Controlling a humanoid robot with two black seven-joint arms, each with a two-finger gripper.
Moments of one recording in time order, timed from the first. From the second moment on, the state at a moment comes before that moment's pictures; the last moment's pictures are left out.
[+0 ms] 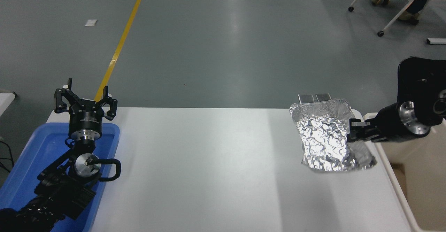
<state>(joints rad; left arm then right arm) -0.61 0.17 -1.00 -0.41 -0.12 -0.52 -0.60 2.22 -0.78 -1.29 1.63 -0.40 0.50 0.09</state>
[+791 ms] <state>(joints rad) -0.61 0.17 -1.00 -0.41 -0.12 -0.52 -0.60 2.36 -0.86 -1.31 1.54 -0.43 0.70 0.11</state>
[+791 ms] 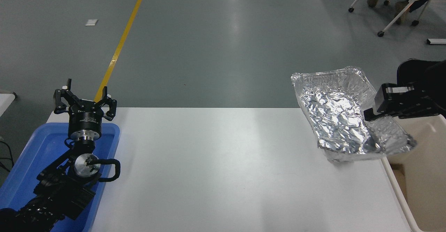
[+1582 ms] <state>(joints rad) -0.61 0.17 -1.00 -0.41 -0.12 -0.52 -0.60 1.28 -0.74 -0.68 0.53 -0.42 0.64 0.11</state>
